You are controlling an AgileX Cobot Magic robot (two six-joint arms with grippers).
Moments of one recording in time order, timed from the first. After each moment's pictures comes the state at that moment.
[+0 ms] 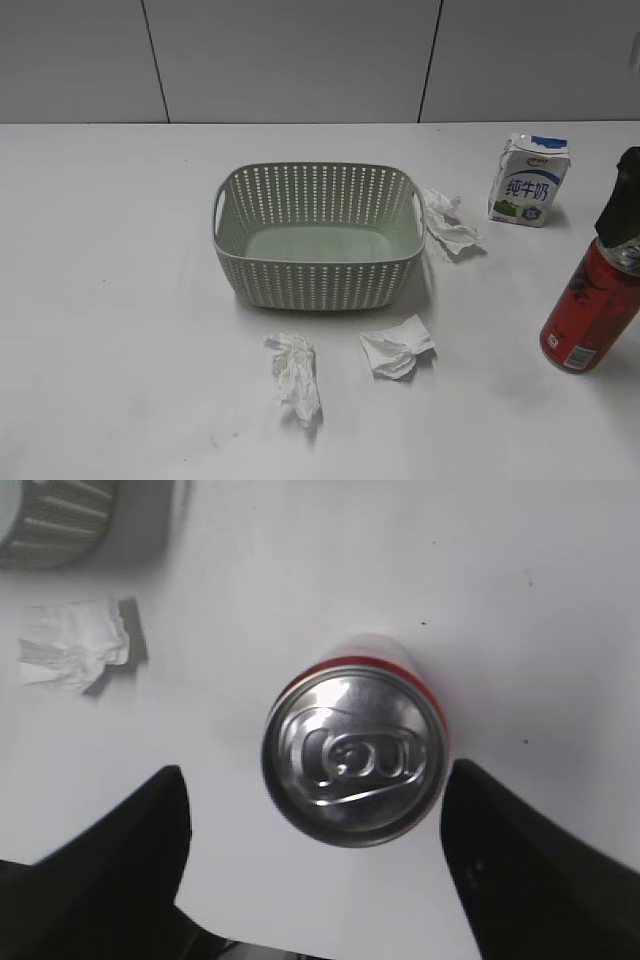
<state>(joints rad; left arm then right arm) 0.08 -0.01 -0.50 -0.14 1.04 0.08 0.13 1.40 -1.03 0.21 1.01 -0.09</state>
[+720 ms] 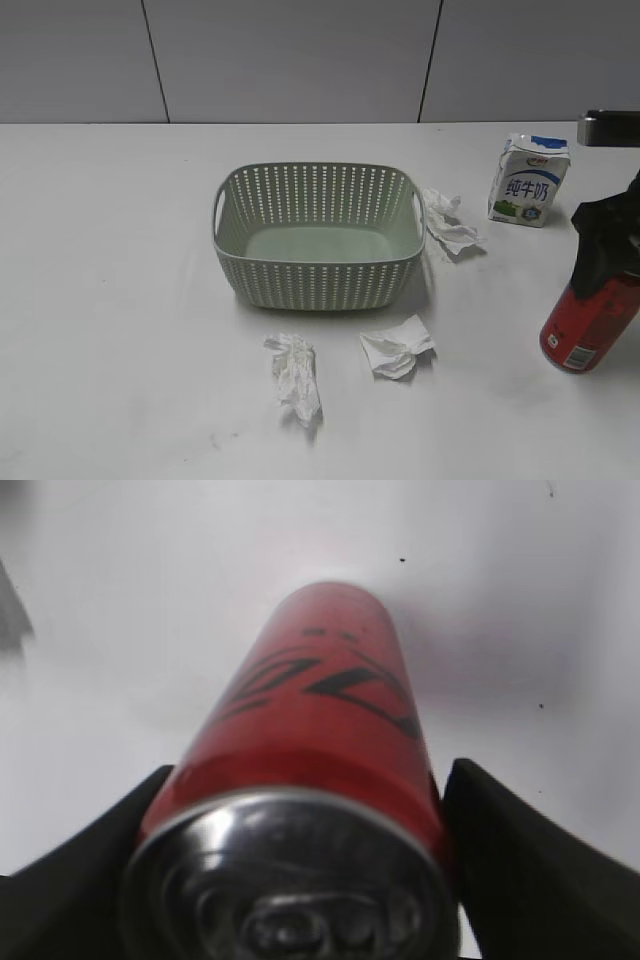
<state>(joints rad) 0.08 -0.01 -0.50 -0.14 1.04 0.08 0.14 1.62 -1.05 0.15 1.02 0.00</state>
